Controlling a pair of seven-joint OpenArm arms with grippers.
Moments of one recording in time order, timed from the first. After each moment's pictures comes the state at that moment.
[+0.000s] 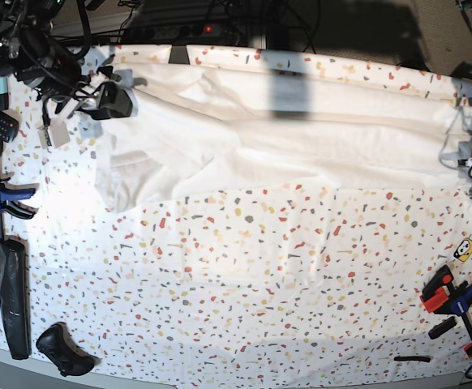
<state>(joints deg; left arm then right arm) 1.3 -23.4 -24.2 95.5 -13.0 -18.9 62.9 -22.4 10.0 32.7 110.8 49.2 34.0 -70.0</state>
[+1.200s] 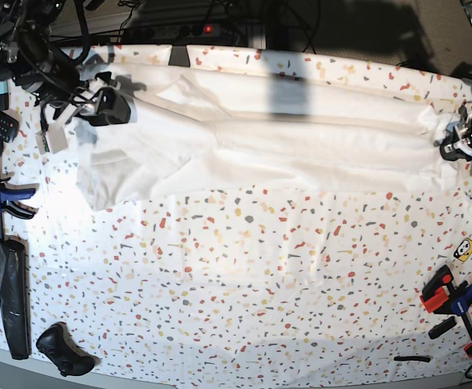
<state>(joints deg) 2.0 -24.7 -25.0 69.9 -40.6 -27.3 60.8 -20.8 10.2 32.7 110.8 49.0 34.0 -70.0</state>
